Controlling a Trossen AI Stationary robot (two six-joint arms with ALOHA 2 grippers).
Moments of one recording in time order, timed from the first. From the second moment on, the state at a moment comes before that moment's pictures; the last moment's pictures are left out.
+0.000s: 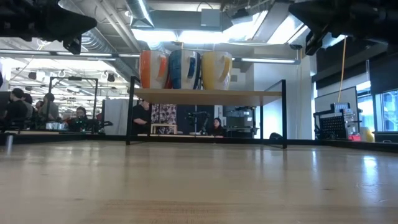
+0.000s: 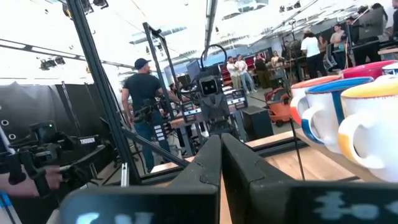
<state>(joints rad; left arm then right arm) -0.04 0.00 0.18 -0.08 -0.10 -0.04 0.02 0.67 0.17 0.76 0.00 0.28</state>
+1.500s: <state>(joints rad) -0.04 0.00 0.18 -0.09 -0.10 -0.04 0.02 0.67 0.17 0.76 -0.01 0.26</state>
